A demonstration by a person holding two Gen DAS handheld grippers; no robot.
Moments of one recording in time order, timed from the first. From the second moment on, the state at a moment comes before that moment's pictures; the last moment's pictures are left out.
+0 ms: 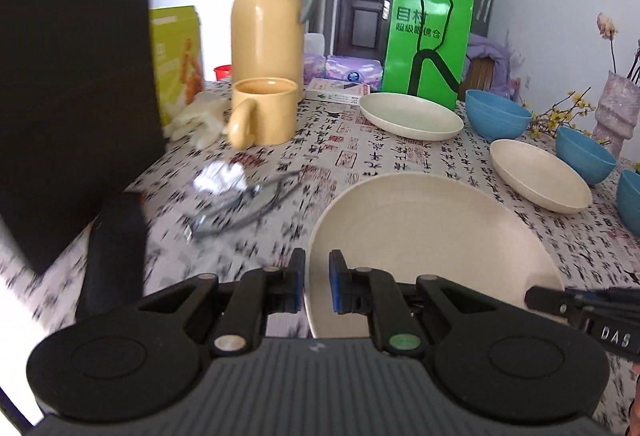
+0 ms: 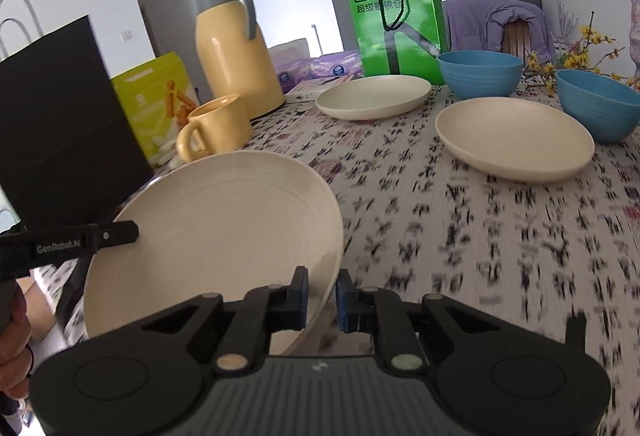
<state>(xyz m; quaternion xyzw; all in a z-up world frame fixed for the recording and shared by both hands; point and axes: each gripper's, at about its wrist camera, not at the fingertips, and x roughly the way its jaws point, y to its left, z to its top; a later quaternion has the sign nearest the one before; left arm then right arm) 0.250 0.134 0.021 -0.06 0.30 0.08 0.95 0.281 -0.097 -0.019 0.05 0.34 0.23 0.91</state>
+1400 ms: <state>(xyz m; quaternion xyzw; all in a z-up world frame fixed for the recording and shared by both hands) 0.270 -0.162 -0.008 -0.07 0.34 -0.14 0.93 0.217 -0.410 -0.027 0.13 0.30 -0.01 0.94</state>
